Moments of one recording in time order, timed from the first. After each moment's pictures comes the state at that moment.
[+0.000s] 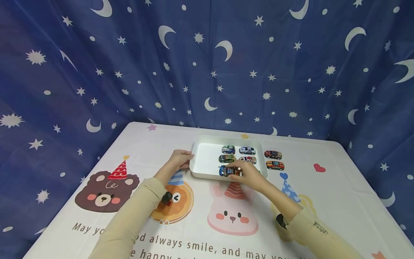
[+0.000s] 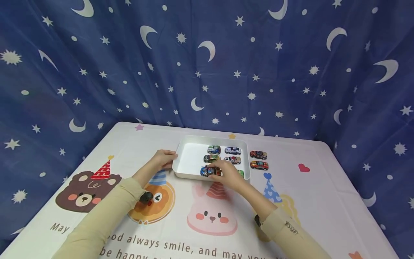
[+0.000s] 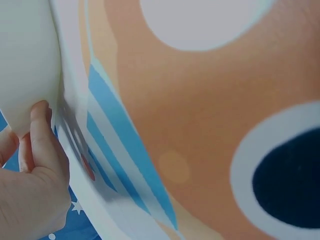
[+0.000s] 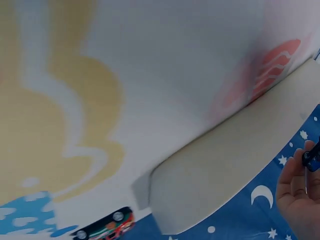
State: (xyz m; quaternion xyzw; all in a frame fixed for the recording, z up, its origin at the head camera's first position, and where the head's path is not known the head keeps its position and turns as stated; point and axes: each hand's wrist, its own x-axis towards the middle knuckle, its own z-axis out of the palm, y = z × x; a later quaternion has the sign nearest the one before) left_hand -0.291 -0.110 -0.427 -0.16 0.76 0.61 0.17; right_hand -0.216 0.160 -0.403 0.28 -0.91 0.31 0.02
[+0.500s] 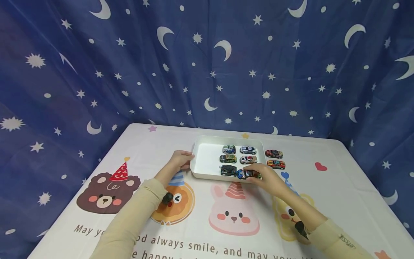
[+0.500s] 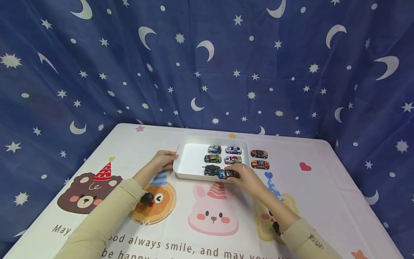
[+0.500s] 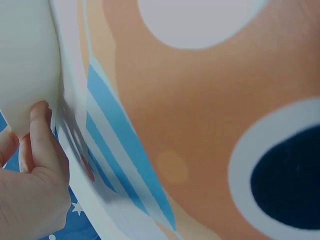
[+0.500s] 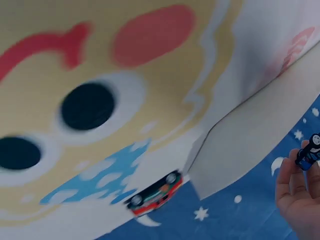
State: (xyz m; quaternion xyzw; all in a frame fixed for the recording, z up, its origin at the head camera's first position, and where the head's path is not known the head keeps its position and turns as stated) left_hand -0.290 -0.109 -0.427 -0.16 0.76 0.61 0.17; right_hand -0.198 0.207 -0.403 0.27 -0.92 0.28 0.05
